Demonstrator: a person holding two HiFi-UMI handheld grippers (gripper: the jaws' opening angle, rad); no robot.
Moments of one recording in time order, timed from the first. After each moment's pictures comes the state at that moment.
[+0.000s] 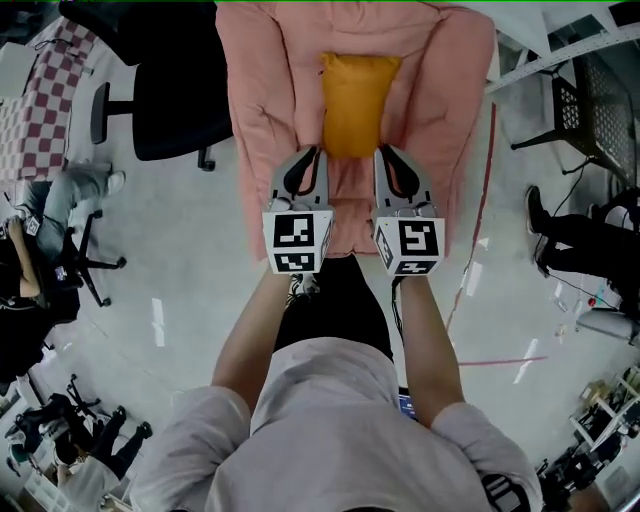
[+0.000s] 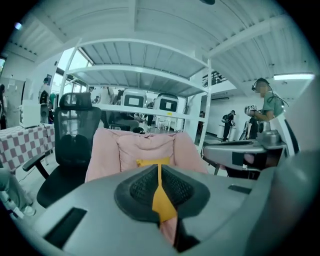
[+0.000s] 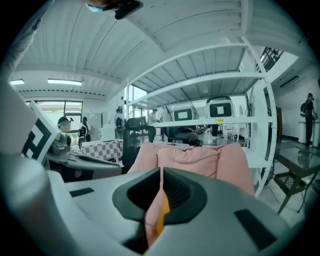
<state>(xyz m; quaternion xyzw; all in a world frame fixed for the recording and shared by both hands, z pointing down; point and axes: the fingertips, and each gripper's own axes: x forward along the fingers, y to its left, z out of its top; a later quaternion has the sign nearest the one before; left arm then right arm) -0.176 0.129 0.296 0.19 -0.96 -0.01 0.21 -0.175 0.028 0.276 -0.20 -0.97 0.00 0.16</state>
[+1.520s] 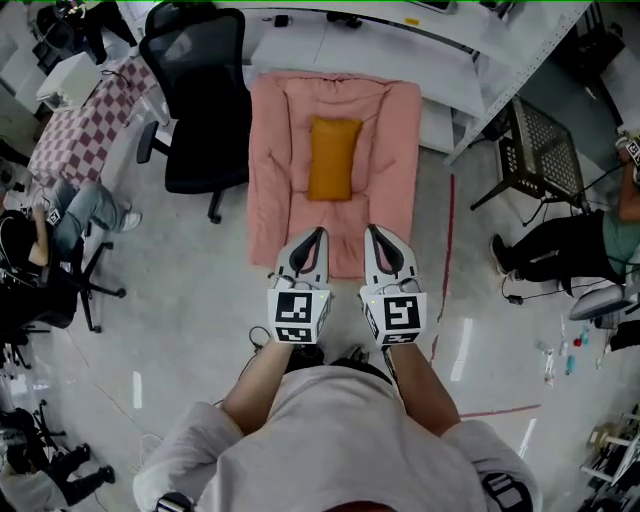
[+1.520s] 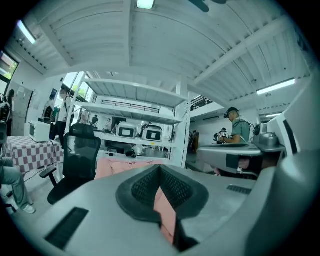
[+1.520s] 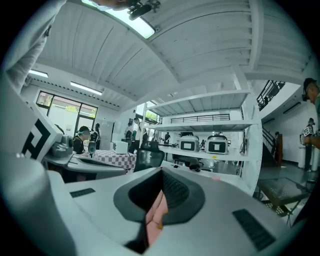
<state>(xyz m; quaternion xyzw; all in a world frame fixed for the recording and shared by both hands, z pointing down) 0.115 0.063 0.100 0.21 -0.97 -0.02 0.10 0.117 -0.021 0.075 -0.22 -0.97 -0.05 0.05</state>
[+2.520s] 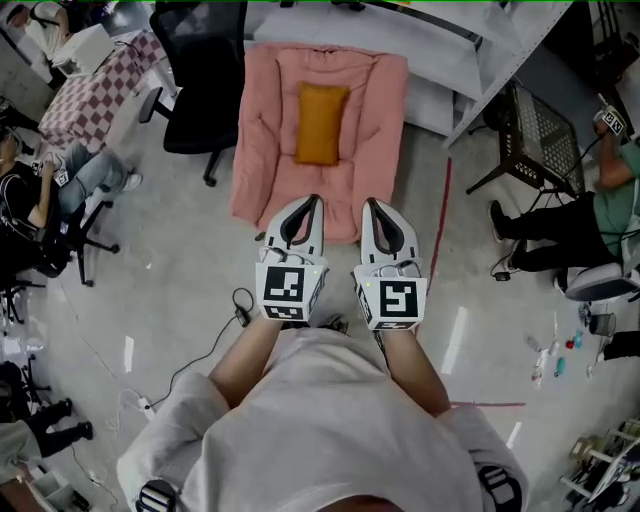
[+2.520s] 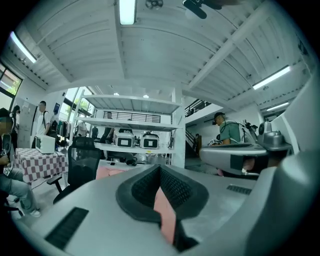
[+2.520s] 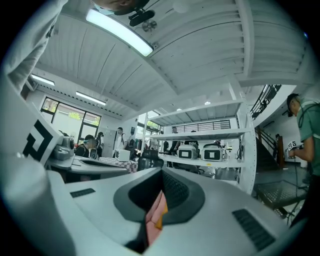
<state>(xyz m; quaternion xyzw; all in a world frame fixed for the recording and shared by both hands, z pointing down) 0.190 -0.019 0.045 0.18 -0.98 0.00 0.04 0.197 -0.103 0.024 -0.23 -0.97 -0.04 0.00</state>
